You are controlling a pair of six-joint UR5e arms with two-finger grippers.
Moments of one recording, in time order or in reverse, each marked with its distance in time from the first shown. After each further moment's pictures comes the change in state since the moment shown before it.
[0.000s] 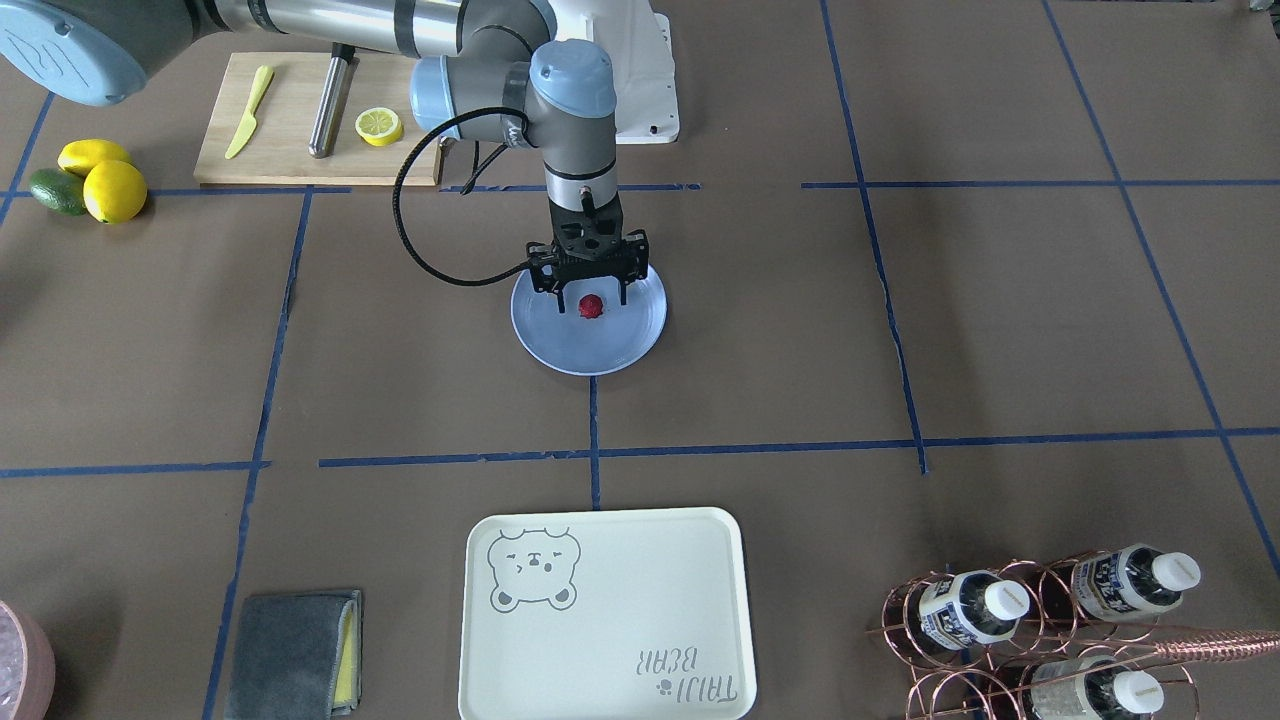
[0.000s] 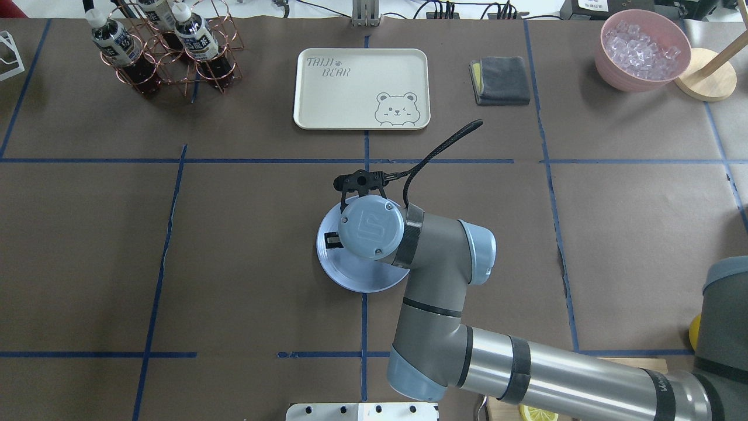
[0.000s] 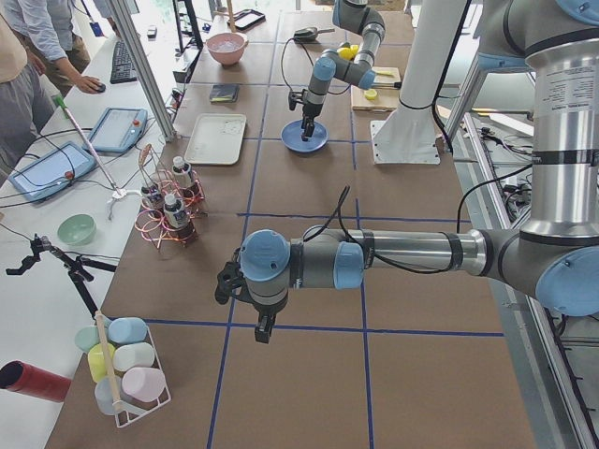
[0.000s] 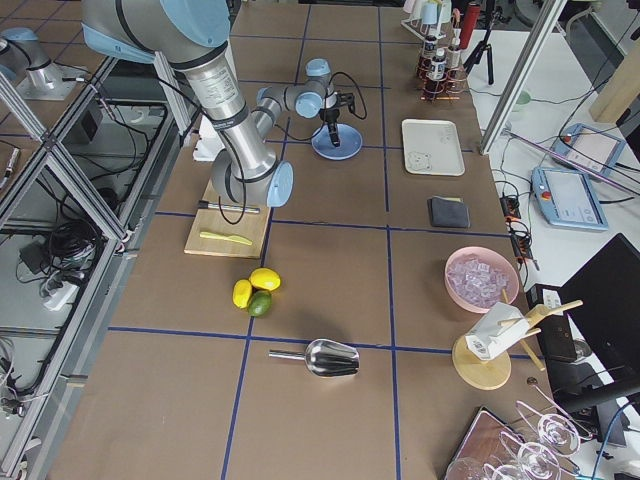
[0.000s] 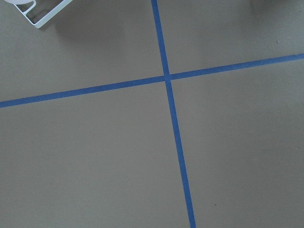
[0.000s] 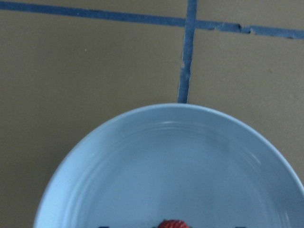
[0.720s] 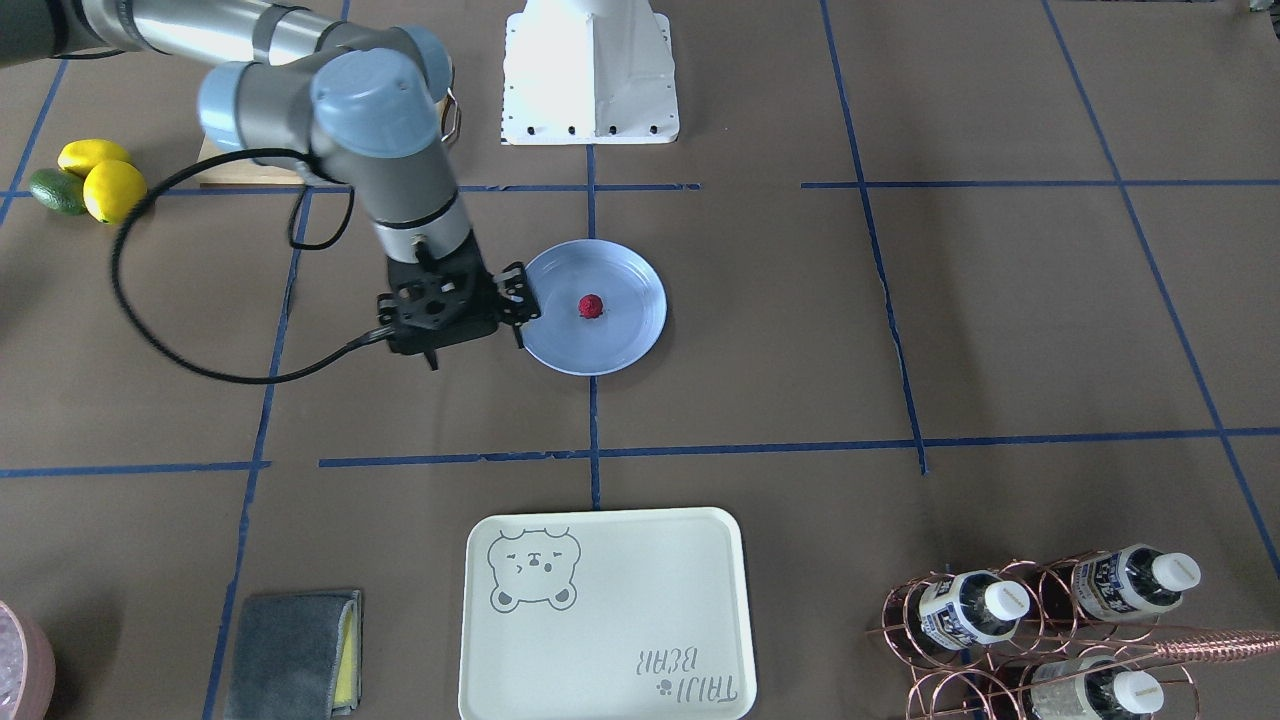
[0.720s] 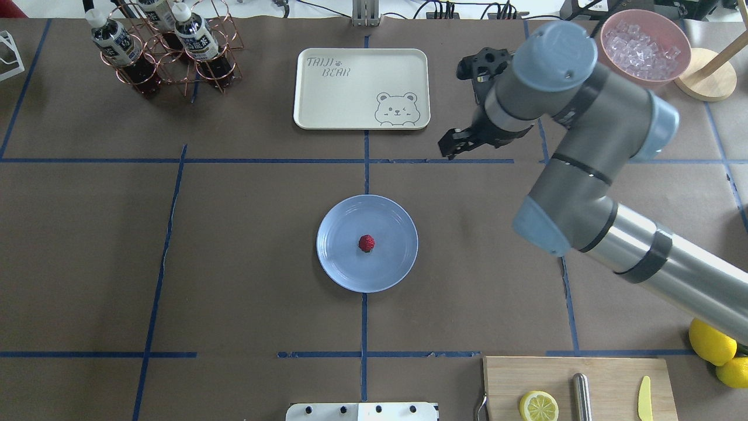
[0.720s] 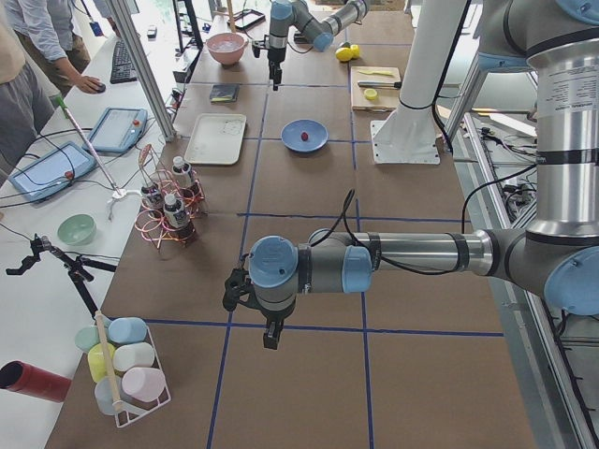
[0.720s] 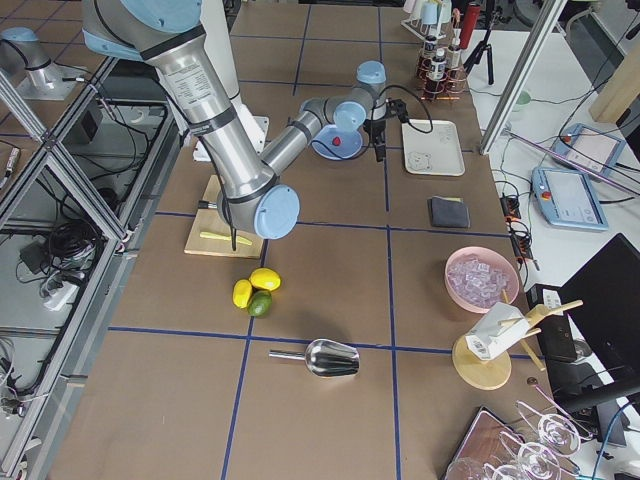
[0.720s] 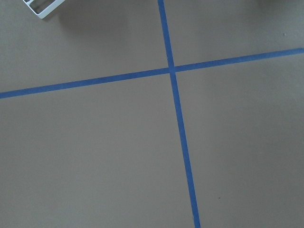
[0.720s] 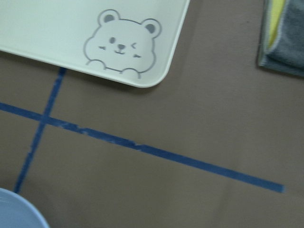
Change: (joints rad) left arm -0.003 0.033 -0.007 0.004 0.014 0.000; right arm 0.452 -0.253 0.155 0.000 0.417 -0.529
